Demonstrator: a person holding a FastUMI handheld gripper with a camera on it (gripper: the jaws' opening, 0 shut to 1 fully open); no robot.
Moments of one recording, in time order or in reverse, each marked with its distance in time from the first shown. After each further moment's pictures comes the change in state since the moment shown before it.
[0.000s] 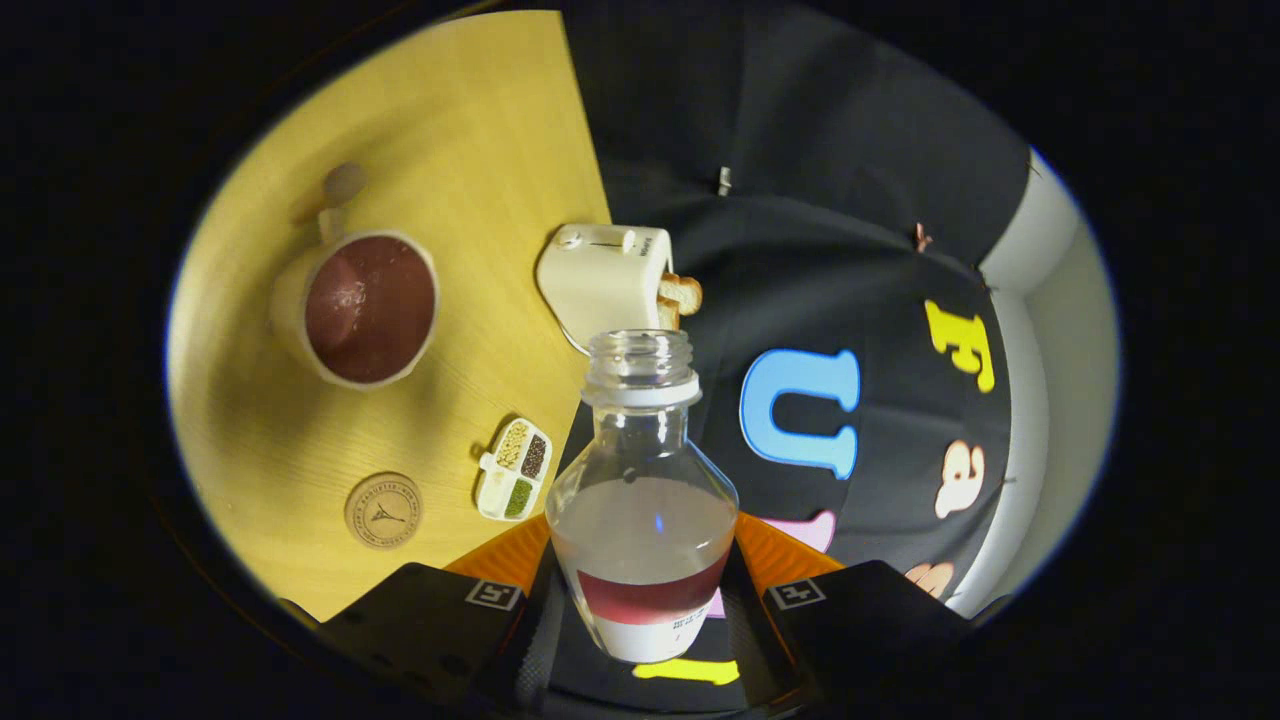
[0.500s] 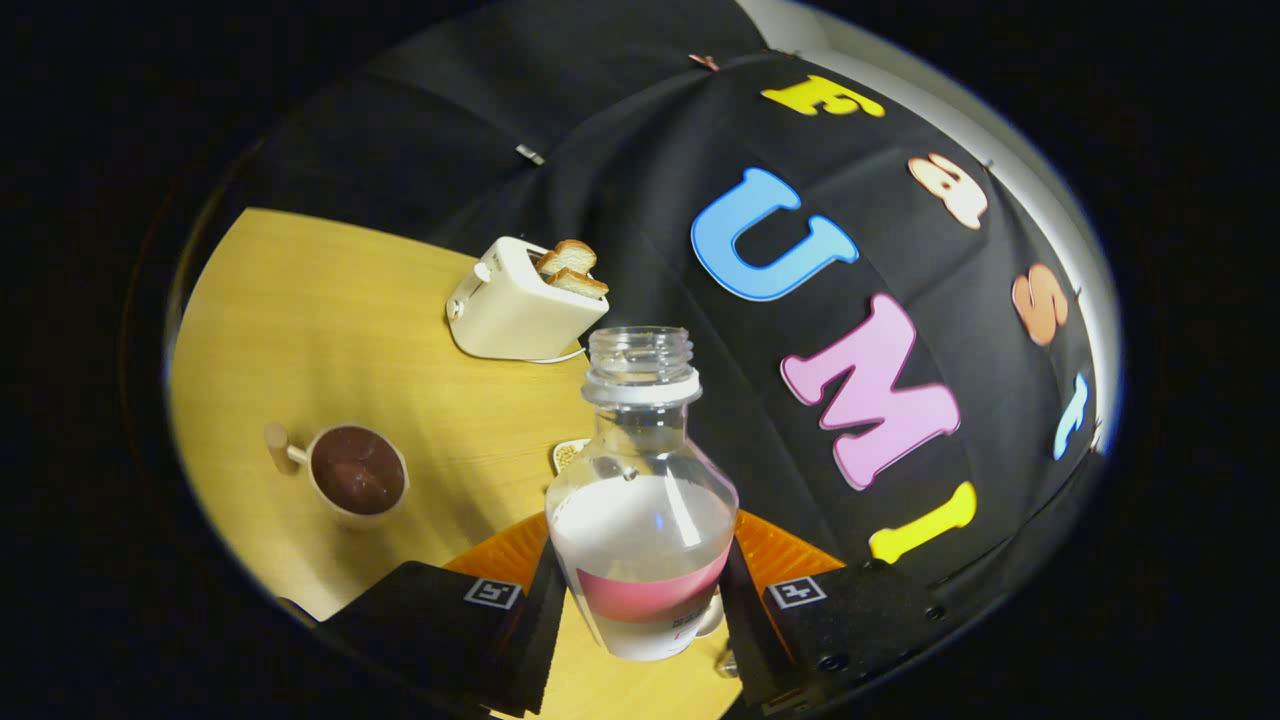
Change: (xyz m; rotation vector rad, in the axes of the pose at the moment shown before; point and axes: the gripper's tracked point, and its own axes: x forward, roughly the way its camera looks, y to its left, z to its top) arm -0.008 -0.001 -0.037 0.851 0.119 0.129
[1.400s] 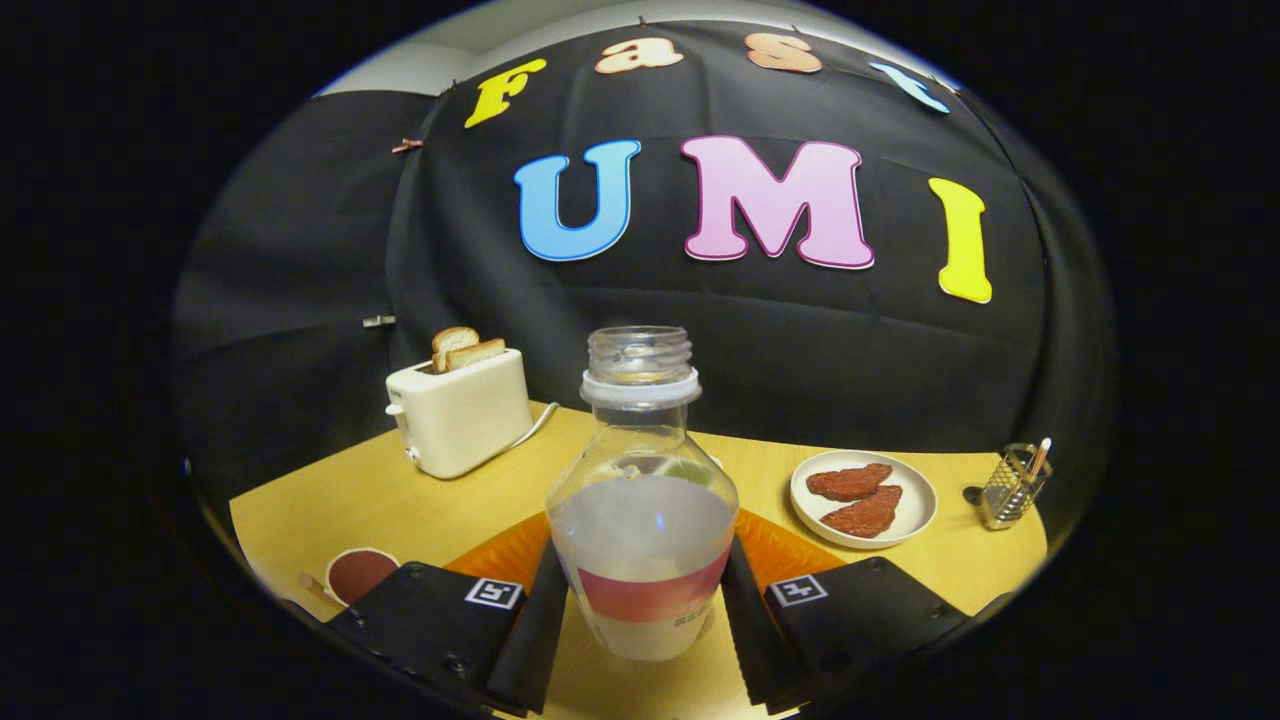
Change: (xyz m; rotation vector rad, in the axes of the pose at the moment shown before) arm 0.051 -0.004 -0.080 0.800 -0.157 -0.063
